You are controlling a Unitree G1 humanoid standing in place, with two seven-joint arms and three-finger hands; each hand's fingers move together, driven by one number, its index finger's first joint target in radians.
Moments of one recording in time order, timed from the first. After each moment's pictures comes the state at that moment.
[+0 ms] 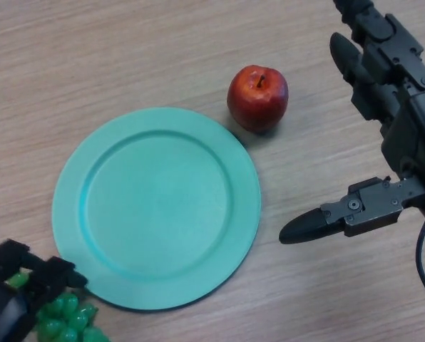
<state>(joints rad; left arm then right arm) 0.25 0.39 0.41 0.07 1.21 -0.87 0.38 -0.19 -0.20 0.08 -0.87 0.02 0.65 0.11</state>
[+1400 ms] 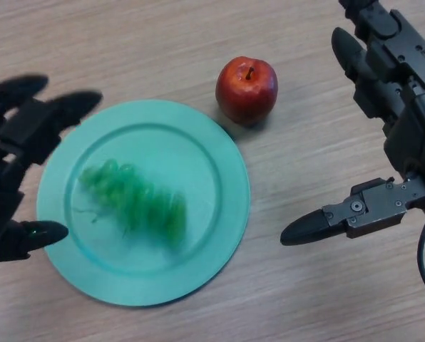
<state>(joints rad) 0.05 0.31 0.44 -0.50 0.59 -0.58 -0.17 -0.19 -0.20 0.08 -0.87 0.03 0.65 0.11</state>
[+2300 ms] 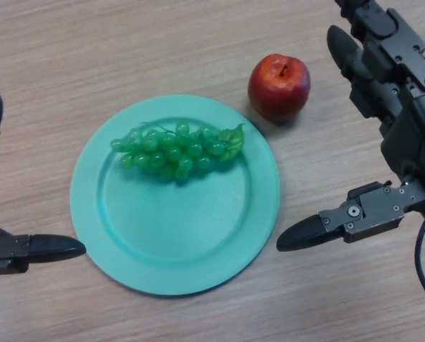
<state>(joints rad) 0.13 0.20 0.45 -0.77 -0.48 0.42 -0.16 -0.19 -0.20 0.10 -0.90 0.02 0.65 0.11</state>
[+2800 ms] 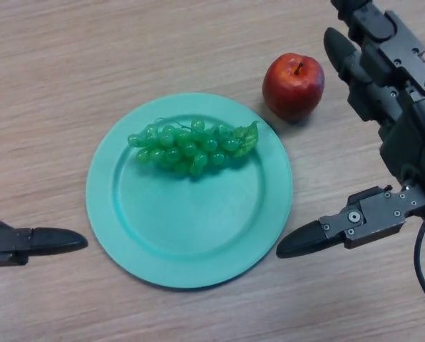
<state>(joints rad) 0.09 0.23 0.42 -0.79 -0.40 0.40 -0.16 -0.19 -0.21 0.10 -0.92 0.02 0.68 0.12</state>
